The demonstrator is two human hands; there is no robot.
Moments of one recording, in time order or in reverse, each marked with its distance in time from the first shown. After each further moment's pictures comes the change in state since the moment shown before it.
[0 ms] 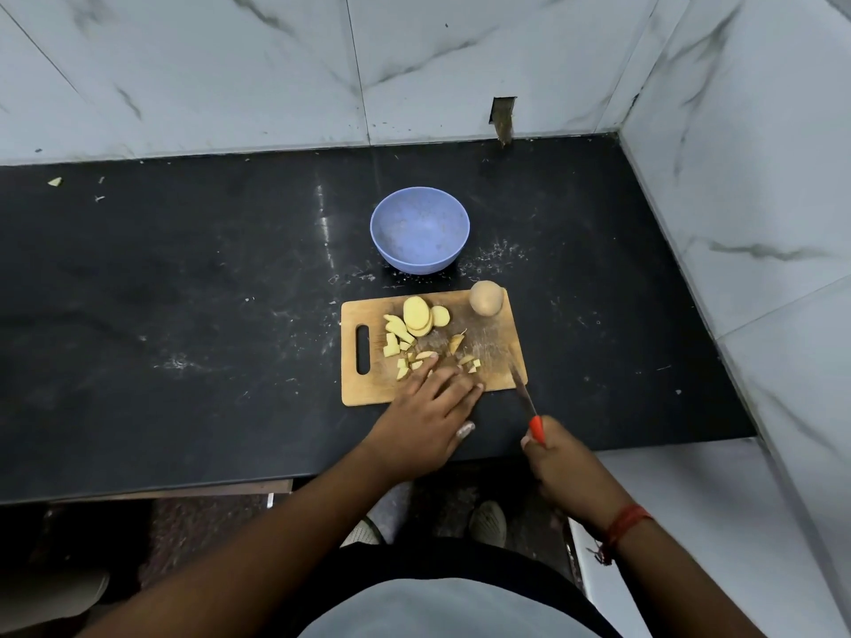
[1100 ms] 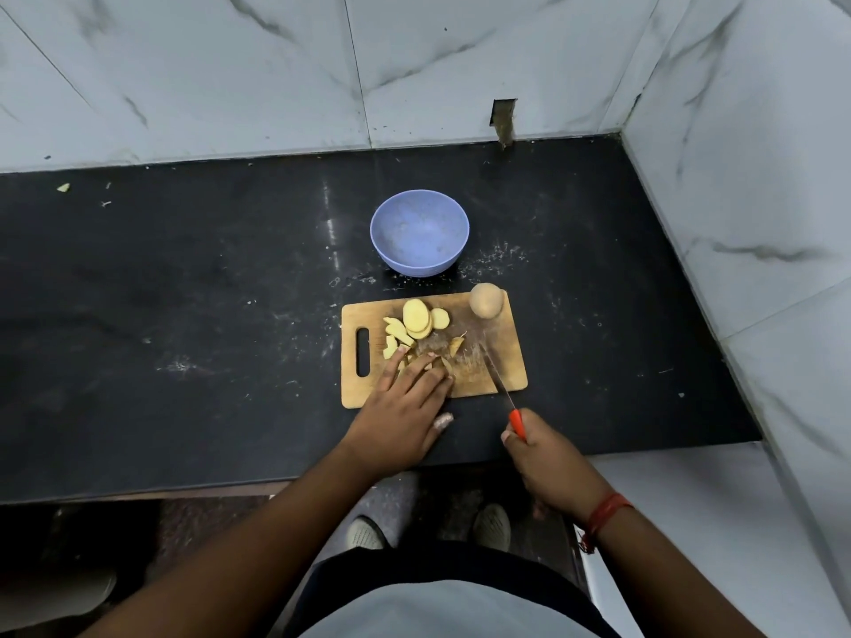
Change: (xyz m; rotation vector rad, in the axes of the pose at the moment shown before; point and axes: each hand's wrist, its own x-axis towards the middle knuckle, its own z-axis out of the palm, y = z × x) left_hand -0.010 -0.017 -0.012 0.087 -0.084 -0.127; right_hand 0.009 -0.012 0.004 -0.048 -0.049 -0.076
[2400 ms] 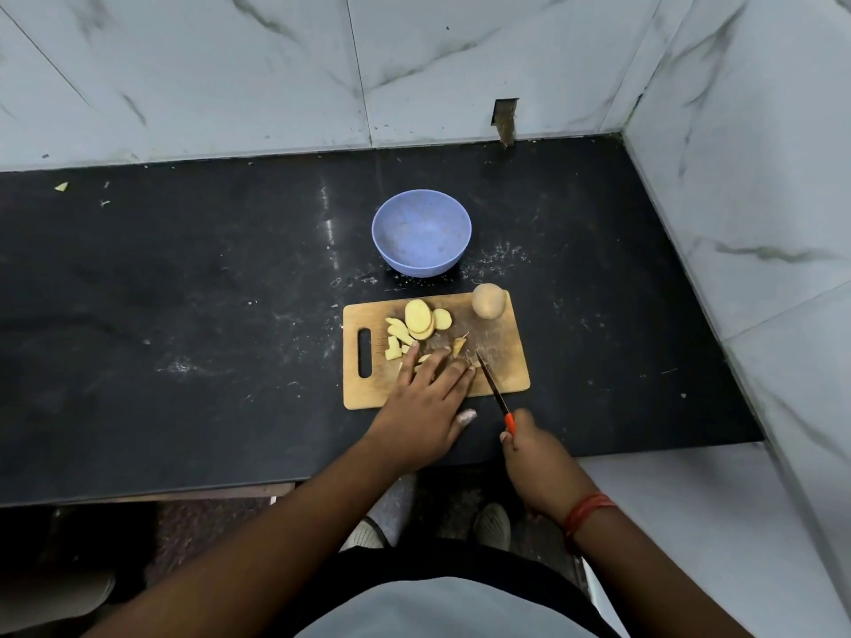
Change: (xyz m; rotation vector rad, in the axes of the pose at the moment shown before) left_hand 0.022 0.014 0.003 -0.059 -0.064 -0.037; right_hand 0.005 -0.012 0.015 -0.289 0.072 0.013
